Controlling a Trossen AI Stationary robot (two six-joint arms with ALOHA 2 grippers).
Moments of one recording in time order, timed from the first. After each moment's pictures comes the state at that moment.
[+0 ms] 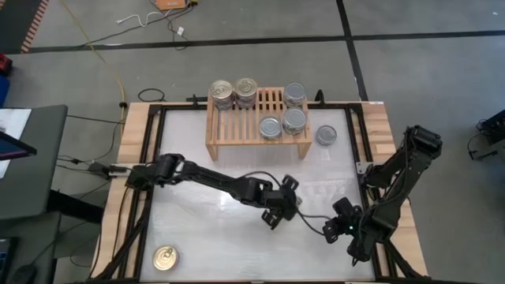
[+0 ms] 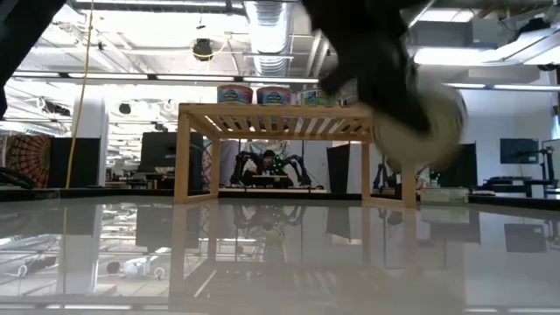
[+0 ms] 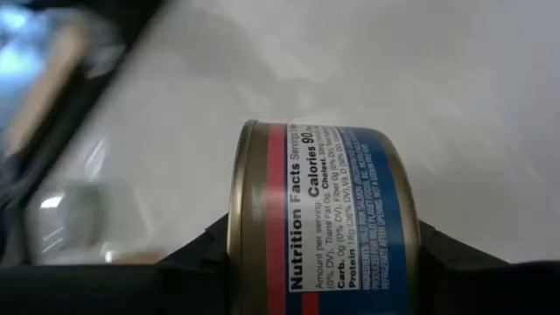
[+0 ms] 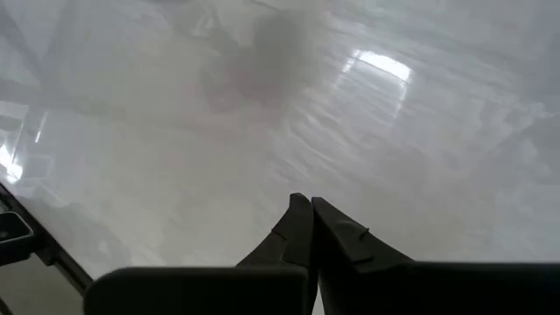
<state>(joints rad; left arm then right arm) -0.23 2.26 1.95 -0.49 -0.29 0.62 1.02 1.41 0.88 -0.87 0.50 2.09</state>
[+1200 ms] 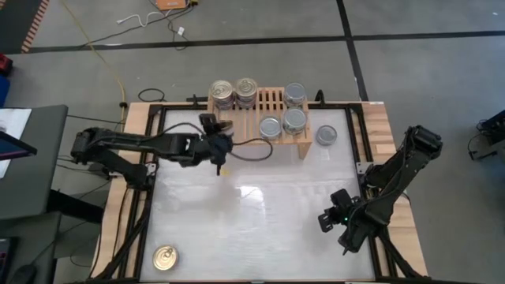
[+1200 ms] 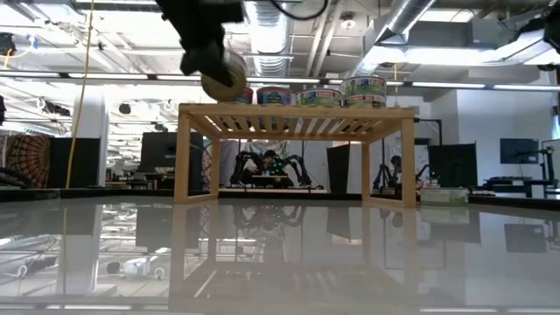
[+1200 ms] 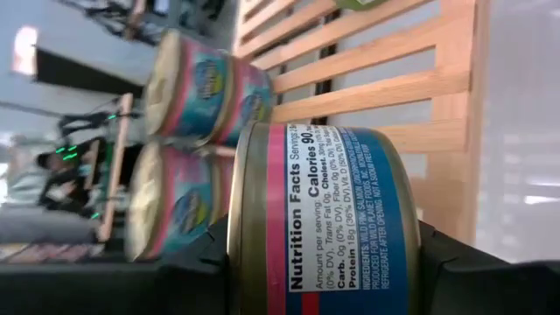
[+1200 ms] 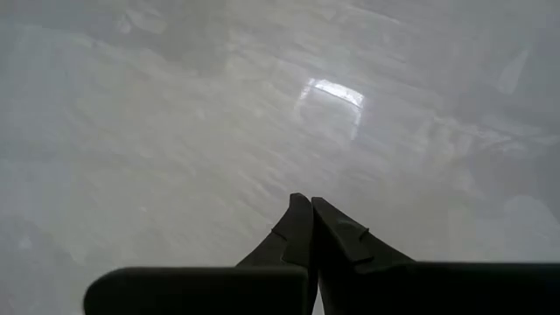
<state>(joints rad) -0.01 1.38 1.18 -0.57 -0.91 0.41 0.92 1.41 0.88 -1.00 0.50 2.06</state>
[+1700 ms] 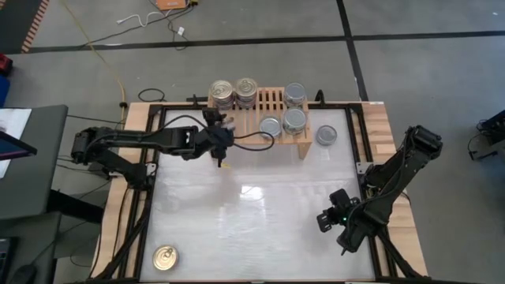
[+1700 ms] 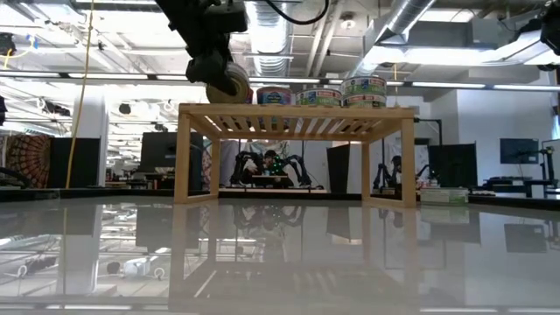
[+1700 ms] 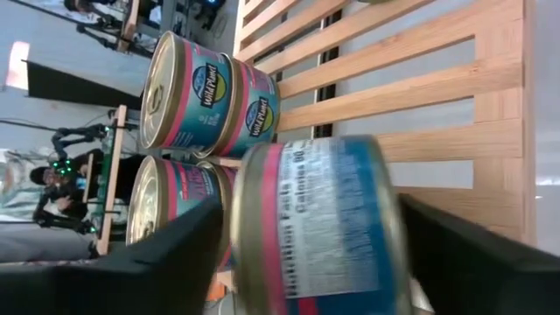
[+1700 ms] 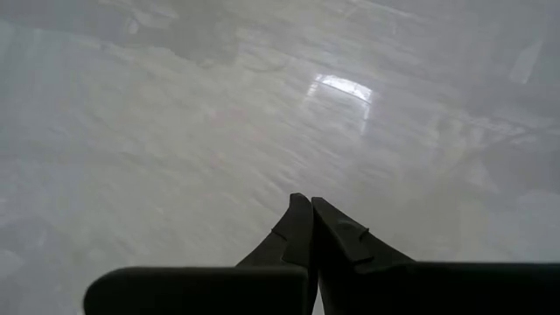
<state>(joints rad) 0.09 1.38 1.15 -0.45 -0.81 0.56 0.91 1.41 0.88 -0.97 0.50 2.06</state>
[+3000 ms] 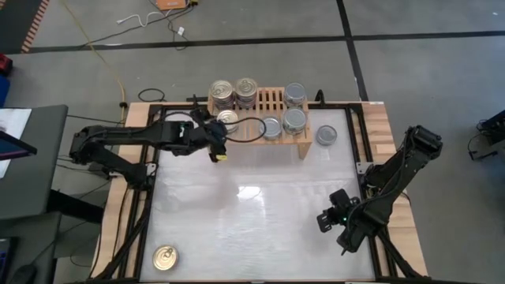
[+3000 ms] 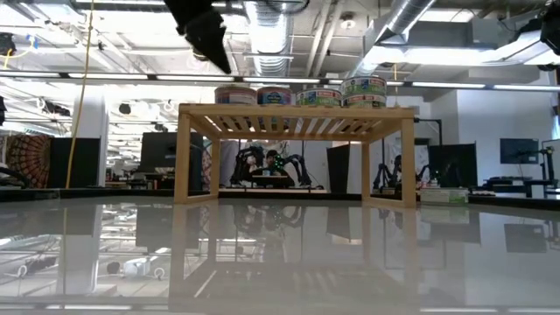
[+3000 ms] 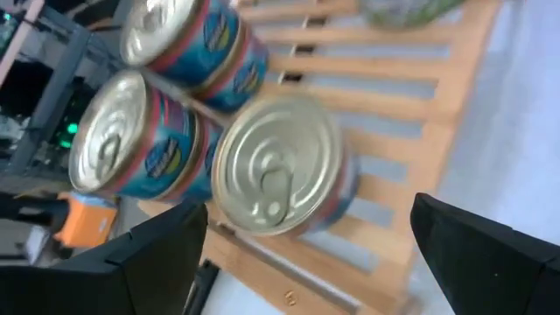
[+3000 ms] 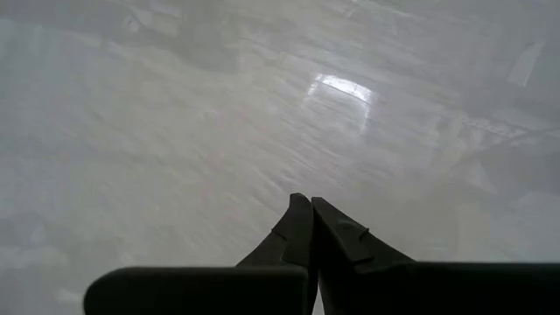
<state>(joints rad) 0.06 1.36 1.31 -0.80 -0.70 0.04 0.91 1.41 0.88 -0.97 0.50 2.05</state>
